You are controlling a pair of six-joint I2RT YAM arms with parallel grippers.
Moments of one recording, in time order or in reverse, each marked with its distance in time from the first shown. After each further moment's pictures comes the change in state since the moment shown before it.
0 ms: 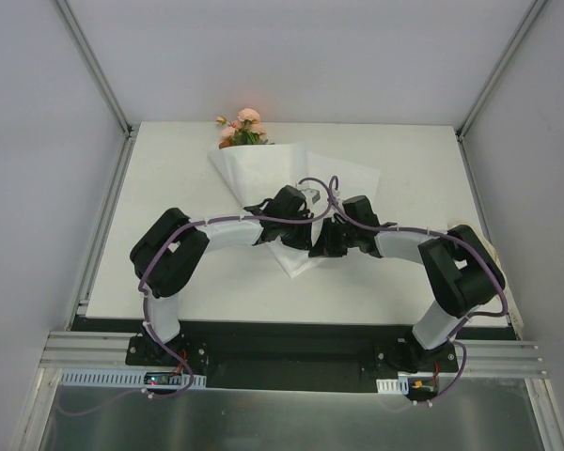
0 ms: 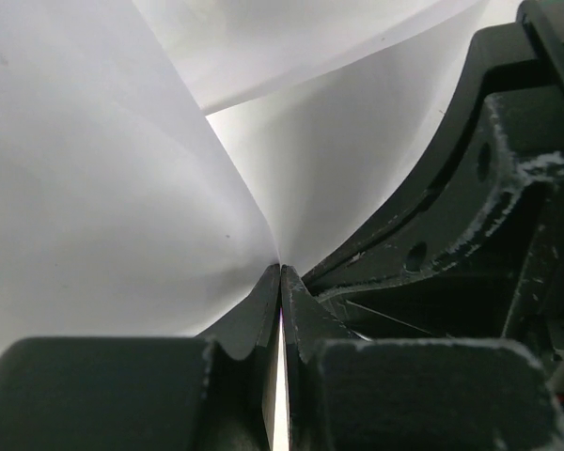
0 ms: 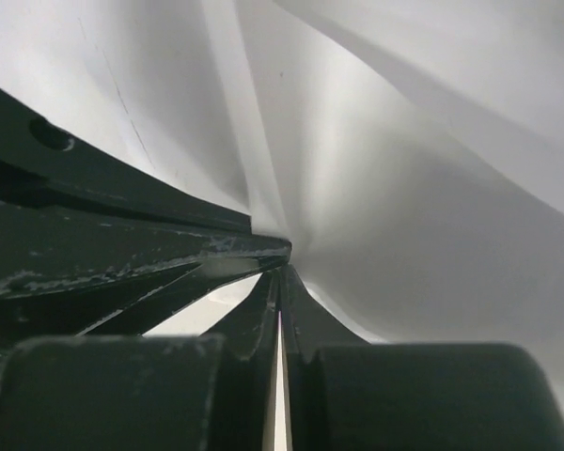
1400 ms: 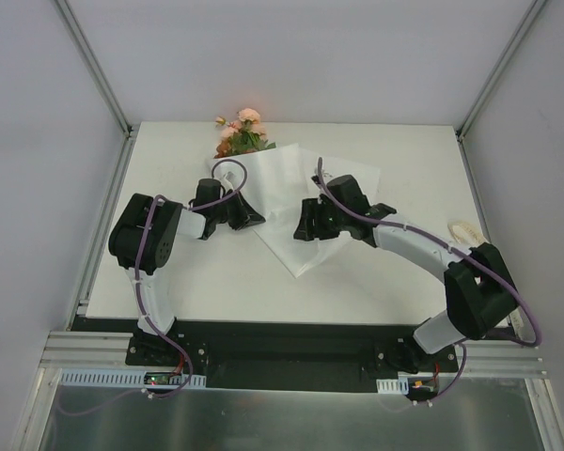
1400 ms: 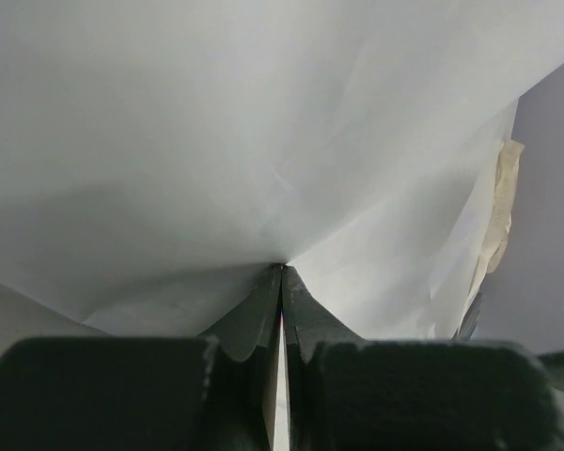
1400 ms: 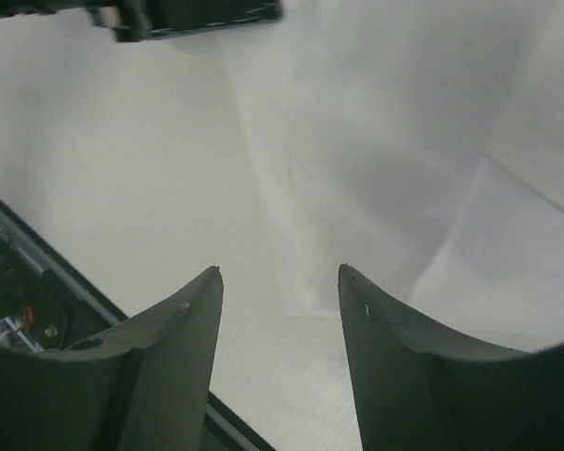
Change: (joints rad) left arm 0.536 0.066 -0.319 0.595 0.353 -0.376; right arm 0.107 -0.136 0.221 -0.315 0.235 -0.102
